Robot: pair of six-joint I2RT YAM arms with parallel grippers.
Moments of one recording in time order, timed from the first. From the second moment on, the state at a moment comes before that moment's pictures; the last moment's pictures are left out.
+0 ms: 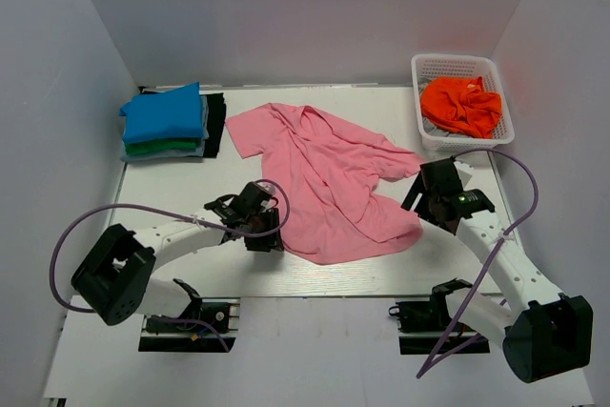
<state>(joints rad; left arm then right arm) -0.70 1.32 0.62 -0.38 0.16 -0.68 0.30 1.01 0.75 -0.77 0.33 0.68</state>
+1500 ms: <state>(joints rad) -0.76 1.20 0.68 -0.60 0.04 -0.80 0.24 1.17 0.53 -0.55 0.11 0.65</state>
